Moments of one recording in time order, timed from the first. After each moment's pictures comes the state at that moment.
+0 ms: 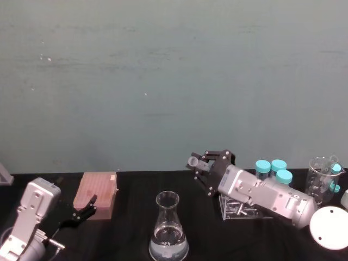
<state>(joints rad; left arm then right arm) -0.20 0.60 0.45 -1.41 -0.25 -0.12 0.03 0.55 0.34 -0.54 -1.24 -0.24 -0.38 0.36</state>
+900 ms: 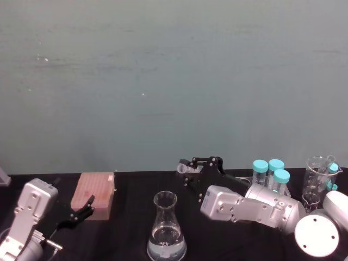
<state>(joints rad) -0.20 0.60 0.45 -1.41 -0.25 -0.12 0.03 0.57 0.32 -0.59 -1.19 -0.40 -0.45 0.27</state>
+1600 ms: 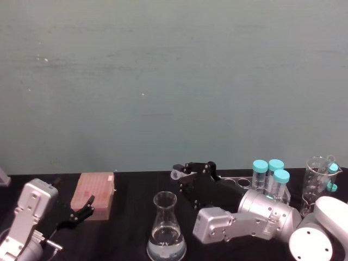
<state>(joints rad) -0.20 0.60 0.45 -1.41 -0.25 -0.12 0.03 0.57 0.33 -0.63 -1.18 -0.56 -0.50 0.15</state>
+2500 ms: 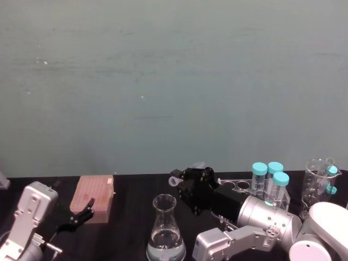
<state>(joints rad) -0.20 0.60 0.45 -1.41 -0.25 -0.12 0.03 0.58 0.35 -0.69 -1.17 -0.73 -0.54 0.00</state>
